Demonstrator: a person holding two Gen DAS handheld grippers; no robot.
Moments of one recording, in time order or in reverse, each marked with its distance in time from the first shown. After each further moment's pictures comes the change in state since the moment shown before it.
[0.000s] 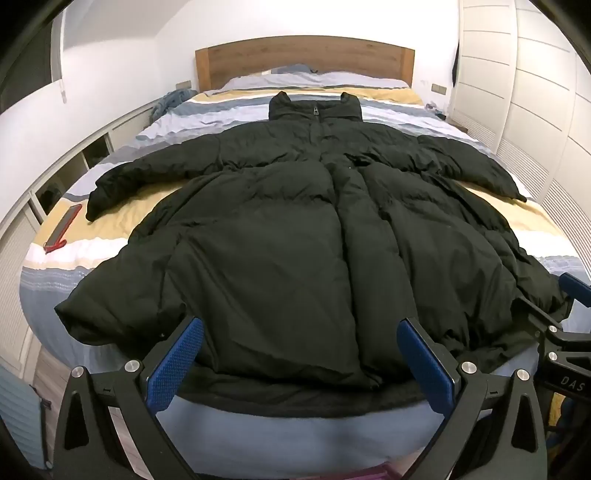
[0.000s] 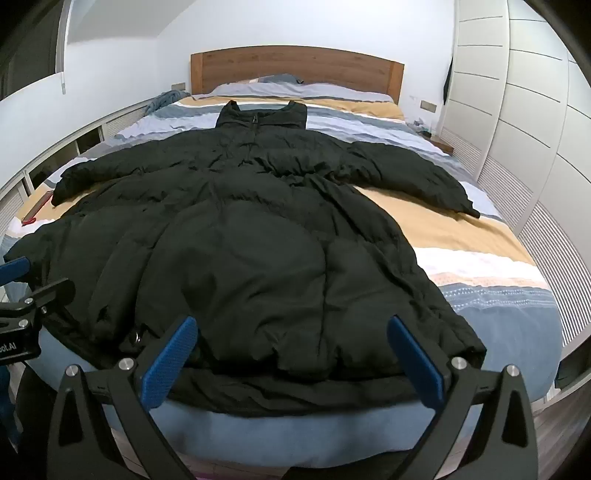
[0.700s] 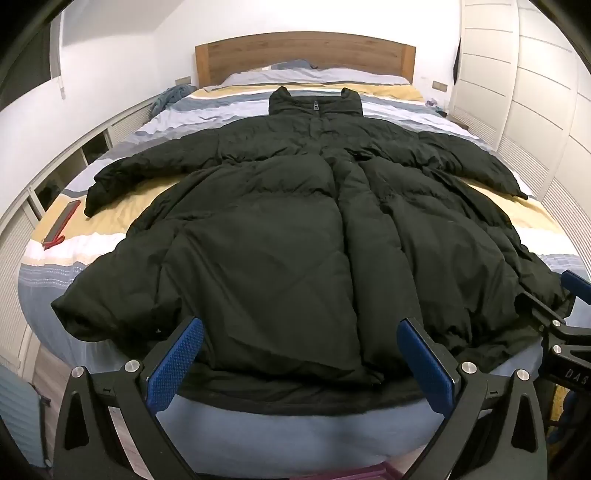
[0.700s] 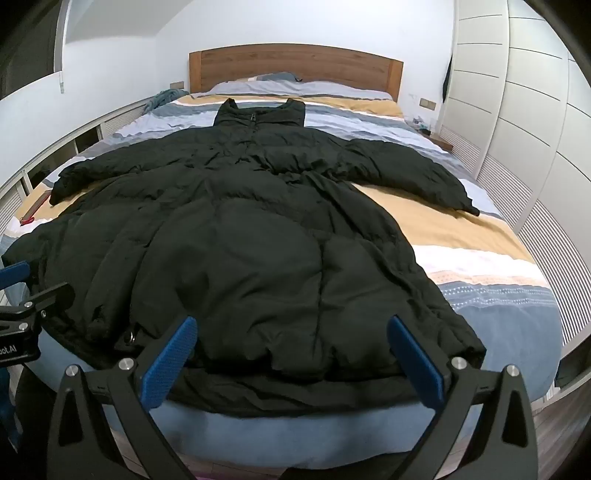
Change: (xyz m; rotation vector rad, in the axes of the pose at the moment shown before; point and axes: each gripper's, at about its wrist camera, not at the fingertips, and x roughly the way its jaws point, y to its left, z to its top) left arm 0.007 0.000 -0.003 -0.008 0.021 -0.007; right arm 0.001 -0.002 0.001 0.006 0.008 -0.001
